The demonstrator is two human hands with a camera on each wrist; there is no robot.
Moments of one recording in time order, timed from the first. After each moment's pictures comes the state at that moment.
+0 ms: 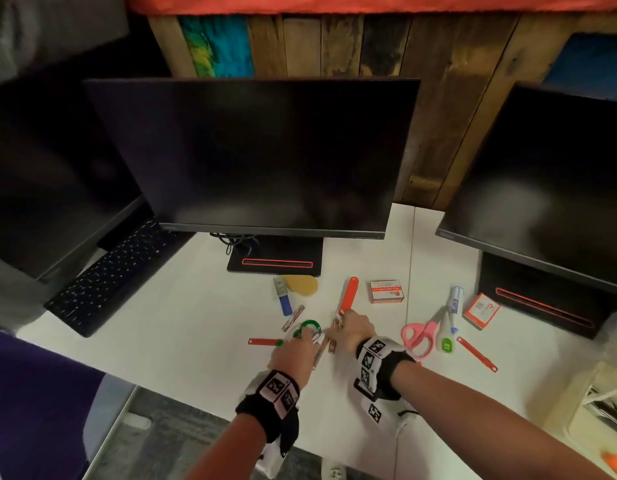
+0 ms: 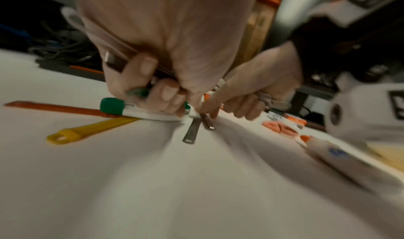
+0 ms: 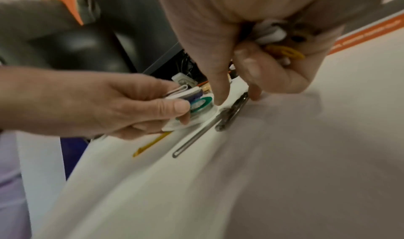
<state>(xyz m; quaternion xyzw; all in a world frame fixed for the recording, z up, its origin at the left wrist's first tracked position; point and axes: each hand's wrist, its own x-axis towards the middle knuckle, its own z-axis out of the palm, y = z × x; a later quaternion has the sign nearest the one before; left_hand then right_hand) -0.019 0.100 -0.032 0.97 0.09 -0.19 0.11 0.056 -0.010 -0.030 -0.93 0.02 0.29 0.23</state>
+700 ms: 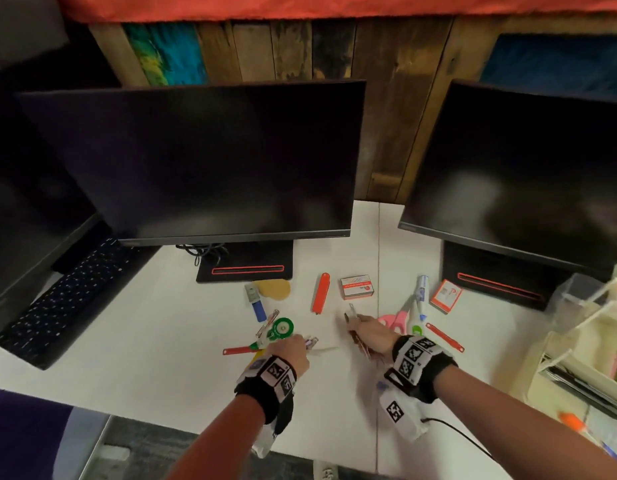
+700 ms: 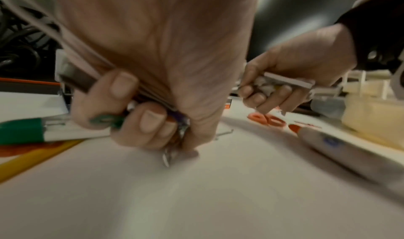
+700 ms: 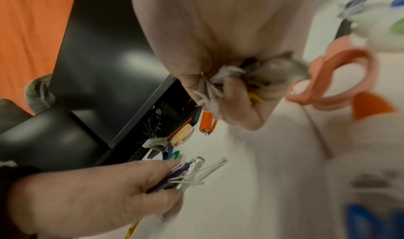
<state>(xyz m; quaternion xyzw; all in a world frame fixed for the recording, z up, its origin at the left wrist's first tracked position) 0.007 0.075 -0.038 0.96 0.02 -0.29 0.00 0.050 -0.096 -0.015 -0.79 0.09 0.37 0.49</state>
